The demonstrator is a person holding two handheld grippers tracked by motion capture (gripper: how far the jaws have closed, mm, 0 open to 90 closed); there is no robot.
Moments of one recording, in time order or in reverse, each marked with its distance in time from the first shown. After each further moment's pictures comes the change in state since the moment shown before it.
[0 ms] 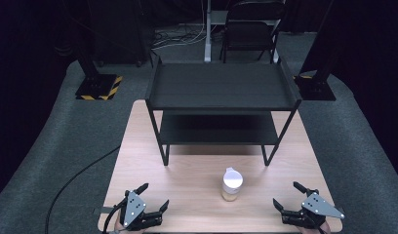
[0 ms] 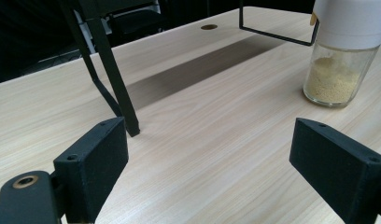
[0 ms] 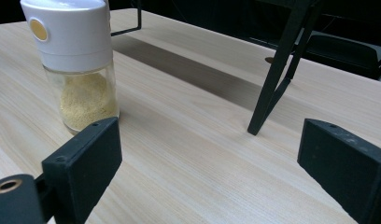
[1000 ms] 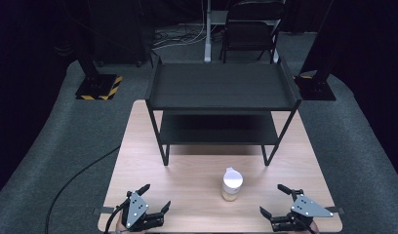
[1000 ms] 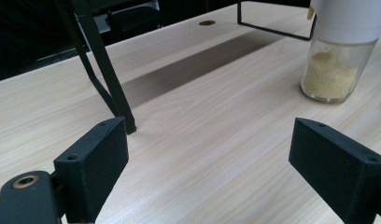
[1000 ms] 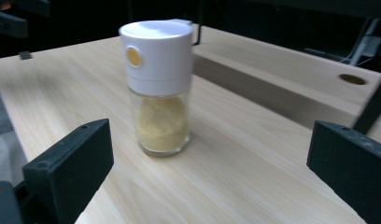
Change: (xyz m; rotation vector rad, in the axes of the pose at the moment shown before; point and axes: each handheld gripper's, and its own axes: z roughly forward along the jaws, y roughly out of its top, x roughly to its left) left arm -0.004 0.001 0.001 0.010 0.007 0.002; right arm -0.002 0.004 0.022 -0.042 0.220 0.015
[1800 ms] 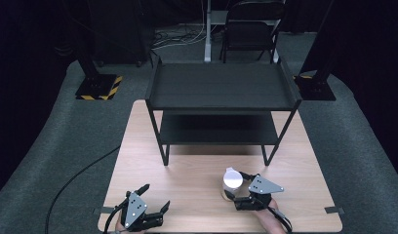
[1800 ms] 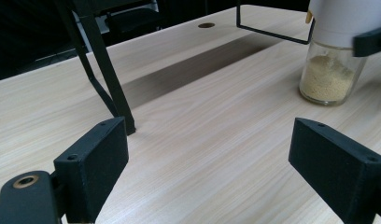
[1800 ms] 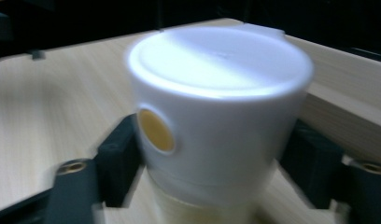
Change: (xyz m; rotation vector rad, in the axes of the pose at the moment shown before) left arm 0.002 -0.001 0.000 0.000 -0.010 -0.002; right arm 0.001 0.021 0.108 0.025 0.132 -0.028
